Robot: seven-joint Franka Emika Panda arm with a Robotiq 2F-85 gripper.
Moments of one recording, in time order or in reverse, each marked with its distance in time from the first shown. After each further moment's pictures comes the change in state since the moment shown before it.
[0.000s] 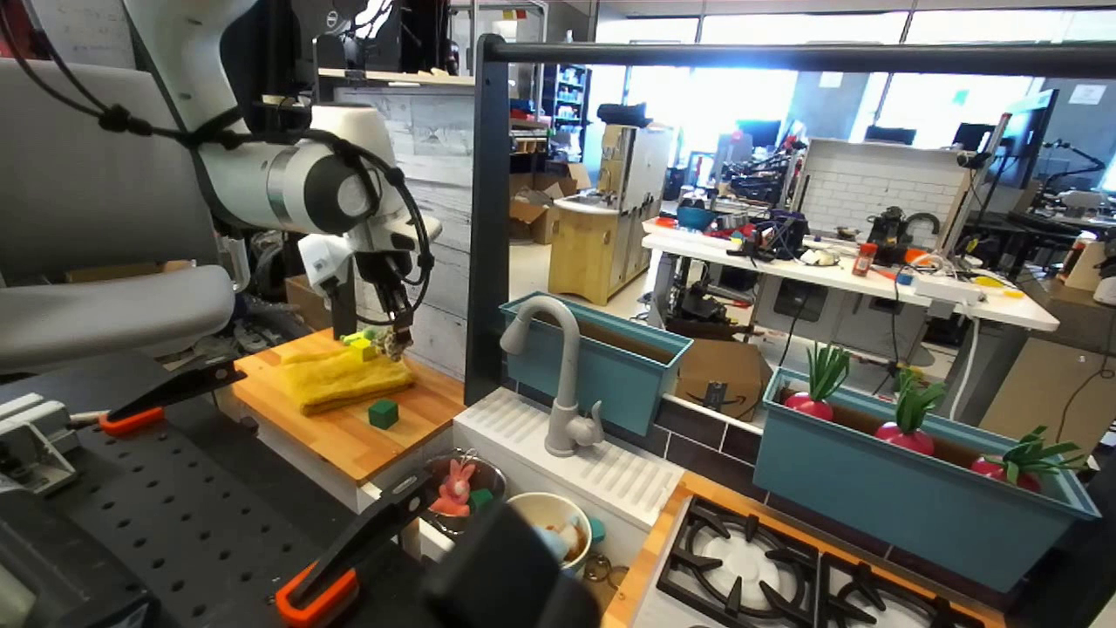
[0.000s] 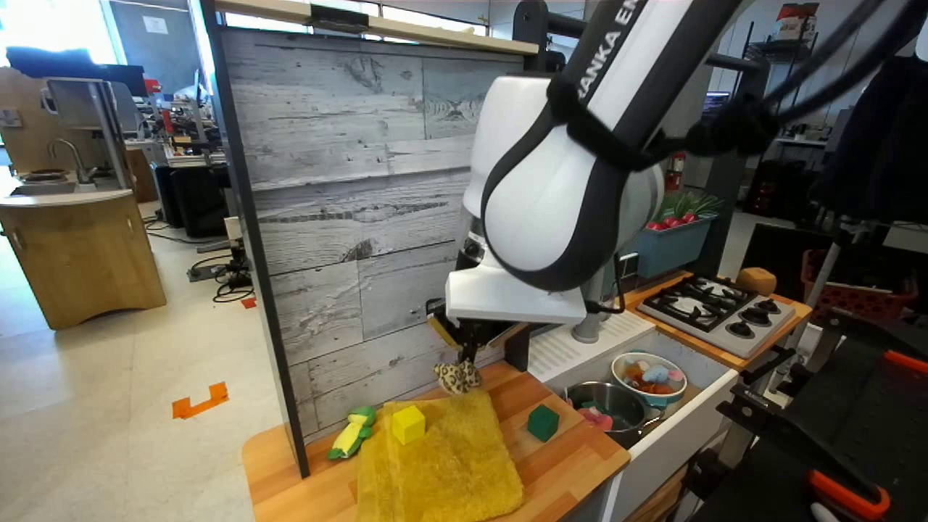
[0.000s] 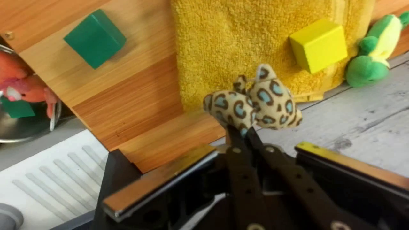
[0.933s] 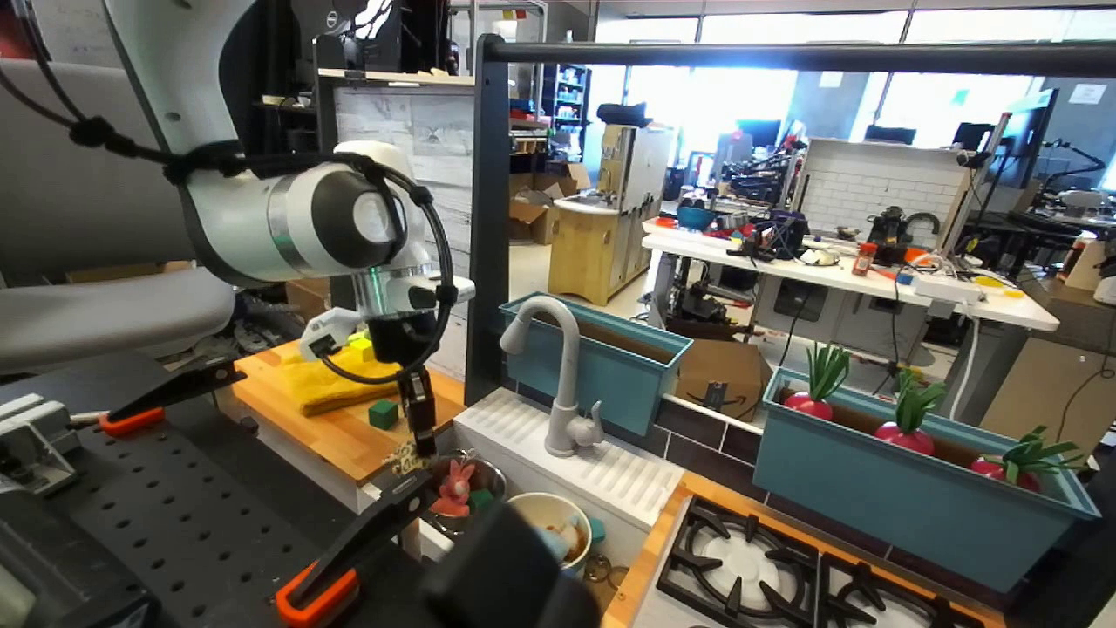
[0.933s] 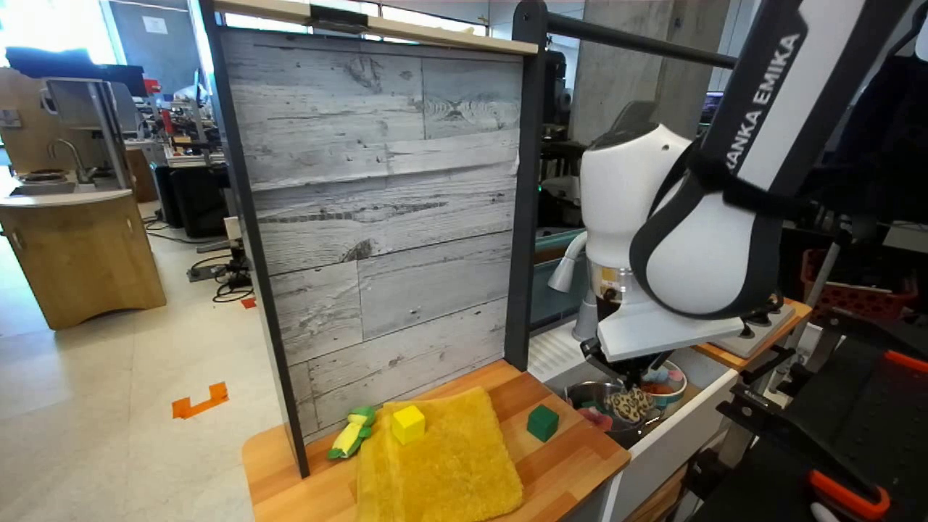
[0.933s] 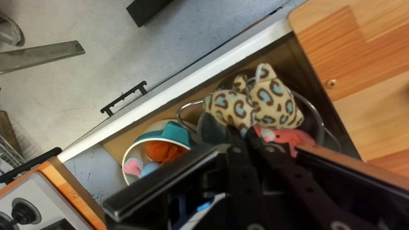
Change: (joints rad) arm 0.072 -0.040 -0.242 -0.289 -0.141 -0.139 0.149
